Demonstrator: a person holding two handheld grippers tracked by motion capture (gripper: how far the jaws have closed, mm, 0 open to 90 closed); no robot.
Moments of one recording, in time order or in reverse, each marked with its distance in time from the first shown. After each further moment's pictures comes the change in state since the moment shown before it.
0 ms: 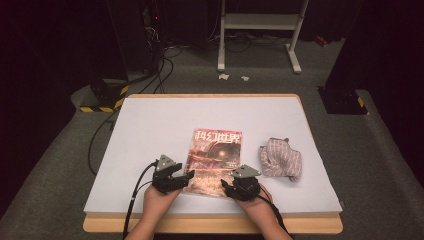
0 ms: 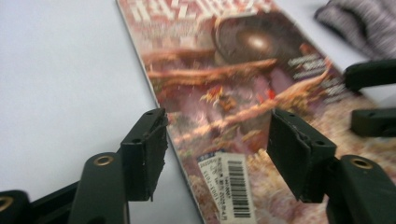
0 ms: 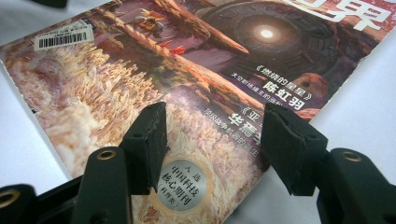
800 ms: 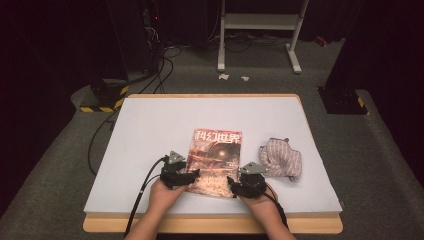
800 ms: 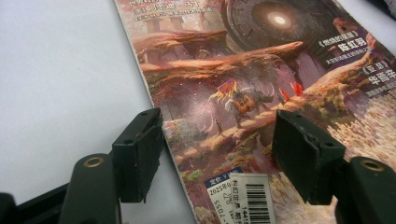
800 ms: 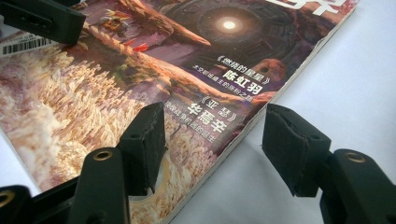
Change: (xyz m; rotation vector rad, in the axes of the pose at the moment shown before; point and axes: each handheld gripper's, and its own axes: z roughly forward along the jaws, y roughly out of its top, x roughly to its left) left arm 0.001 0.009 0.028 0.089 0.023 0.026; right arm -0.018 -0.003 -0.005 0.010 -0.031 0.071
